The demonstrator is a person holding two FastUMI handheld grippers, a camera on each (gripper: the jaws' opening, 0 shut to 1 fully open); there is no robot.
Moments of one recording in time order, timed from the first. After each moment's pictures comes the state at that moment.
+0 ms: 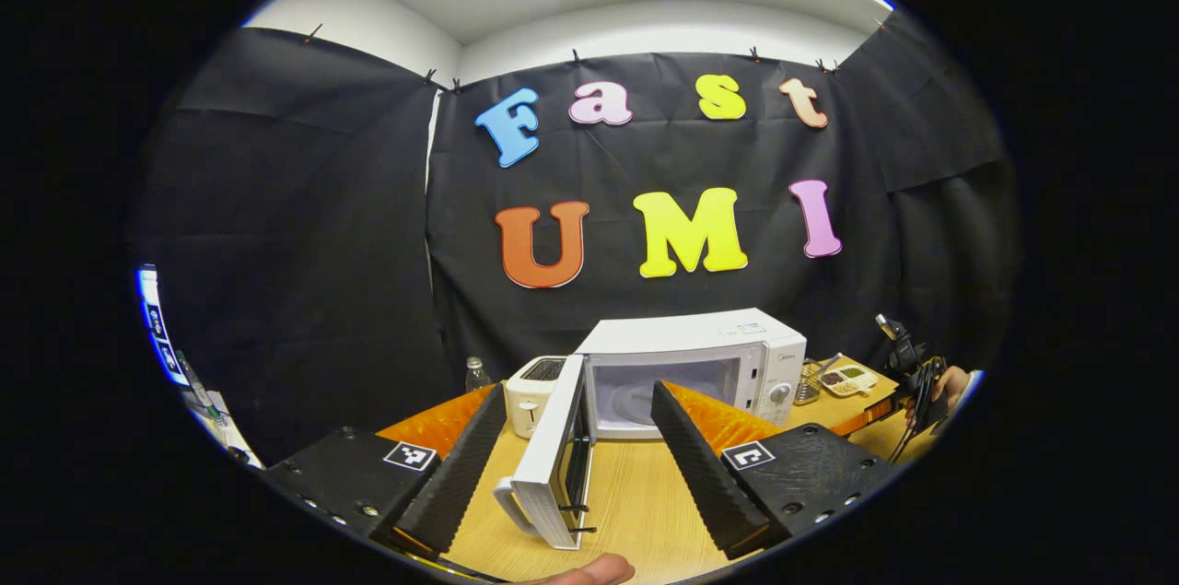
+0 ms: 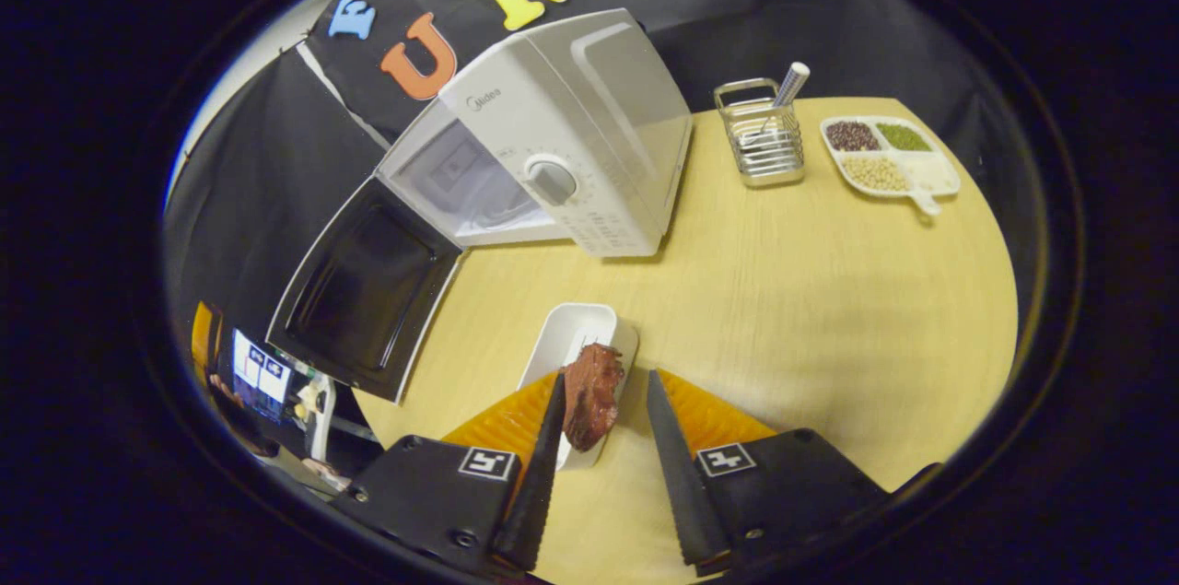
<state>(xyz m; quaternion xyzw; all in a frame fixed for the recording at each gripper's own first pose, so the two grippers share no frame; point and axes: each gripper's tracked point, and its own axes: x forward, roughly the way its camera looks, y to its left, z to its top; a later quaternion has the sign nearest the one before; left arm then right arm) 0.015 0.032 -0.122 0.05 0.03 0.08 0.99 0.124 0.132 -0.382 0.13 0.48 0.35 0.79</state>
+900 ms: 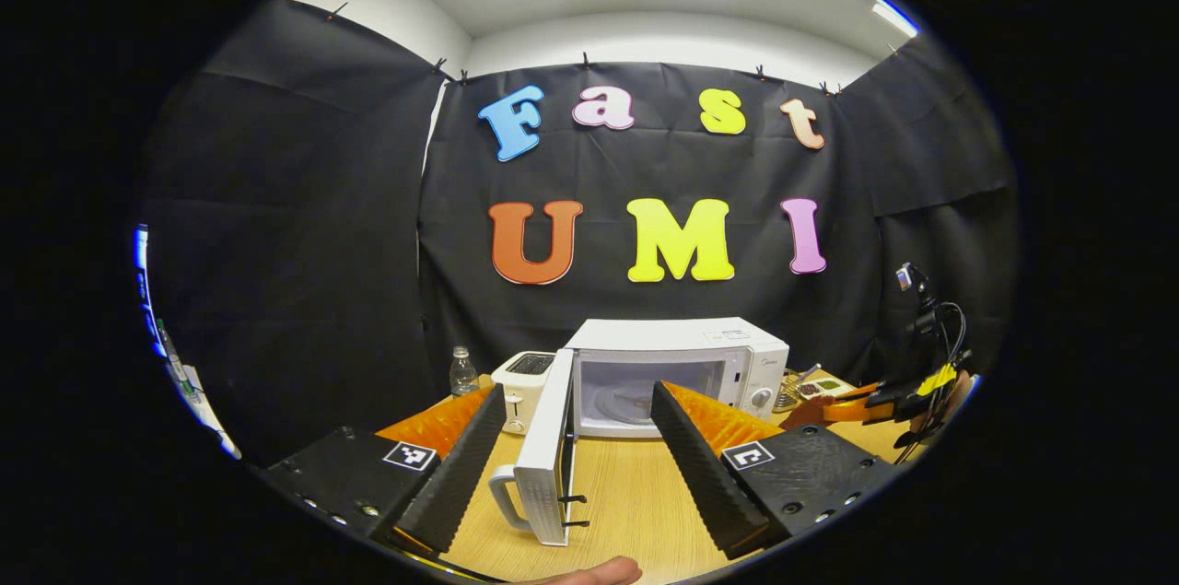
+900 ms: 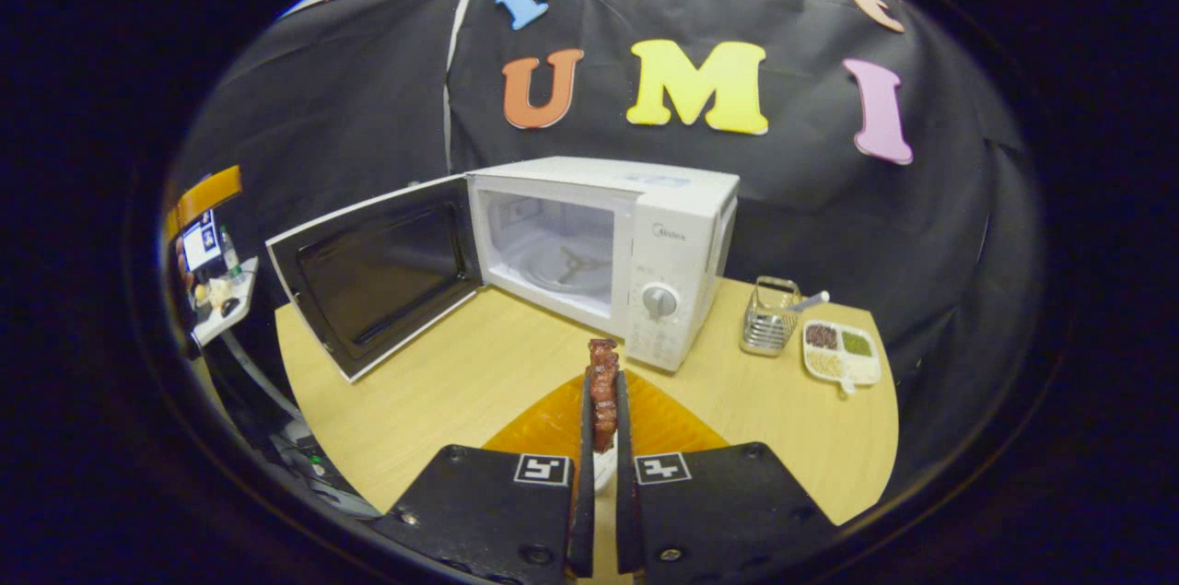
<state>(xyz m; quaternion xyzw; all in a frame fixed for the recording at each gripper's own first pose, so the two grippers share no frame) -0.002 0.047 -0.130 0.01 0.02 0.05 1.00 0.077 0.187 -0.263 -0.11 0.20 0.34 0.91</state>
